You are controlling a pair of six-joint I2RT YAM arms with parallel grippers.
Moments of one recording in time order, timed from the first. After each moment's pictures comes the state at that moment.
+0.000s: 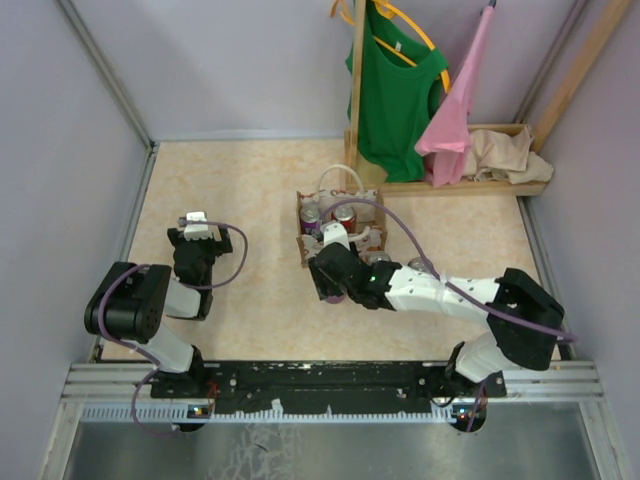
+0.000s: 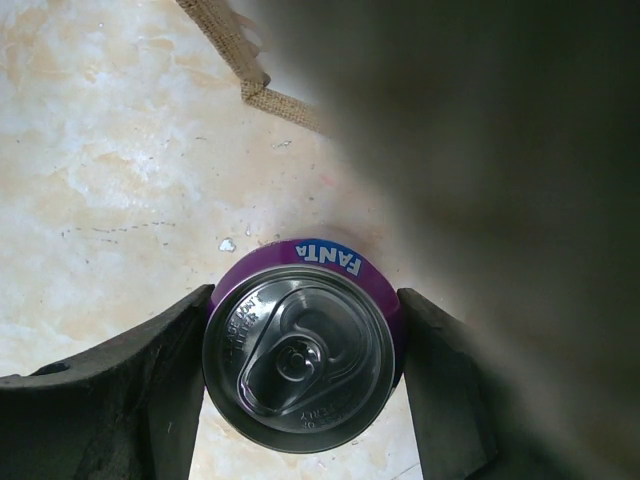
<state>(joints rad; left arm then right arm) -0.12 1.60 0.23 1.30 -0.26 0.05 1.05 1.44 0.88 -0.25 0.40 0.44</state>
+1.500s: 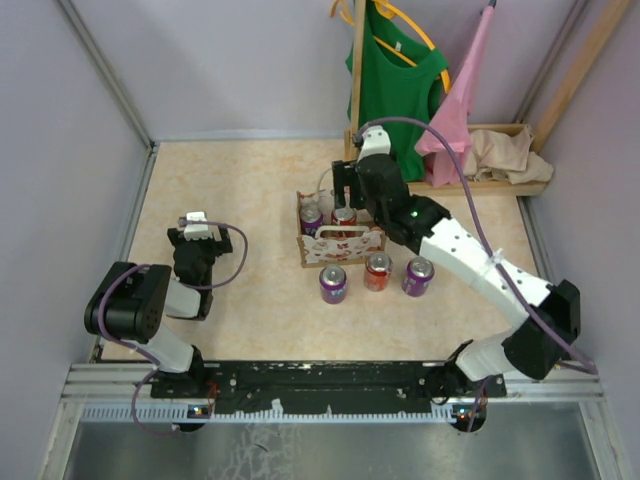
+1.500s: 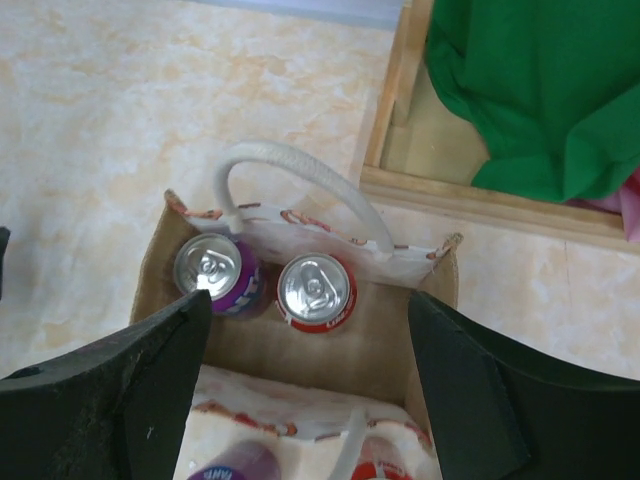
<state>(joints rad) -0.12 1.60 0.23 1.30 -0.26 0.04 0.76 1.35 1.30 -0.34 0.44 0.24</state>
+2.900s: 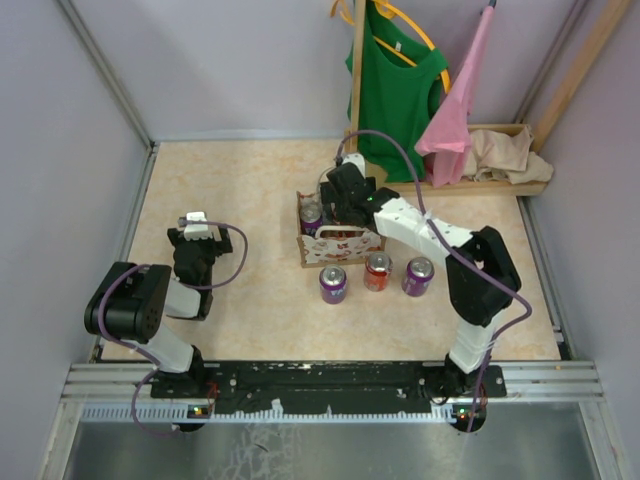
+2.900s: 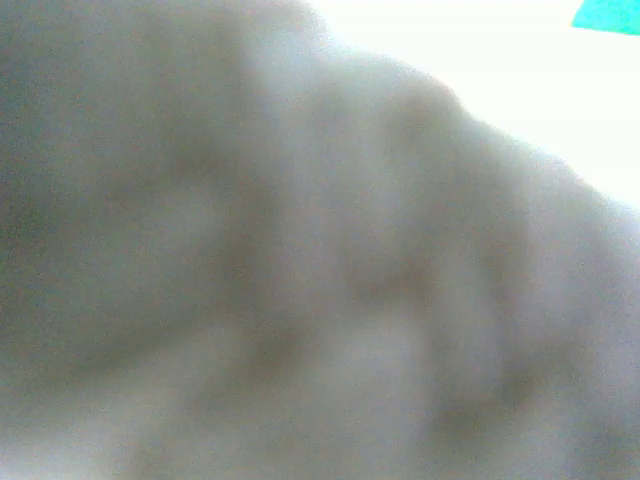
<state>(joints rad) -0.12 1.60 0.23 1.30 -0.26 0.05 0.67 1.78 1.38 -0.41 0.34 0.39</state>
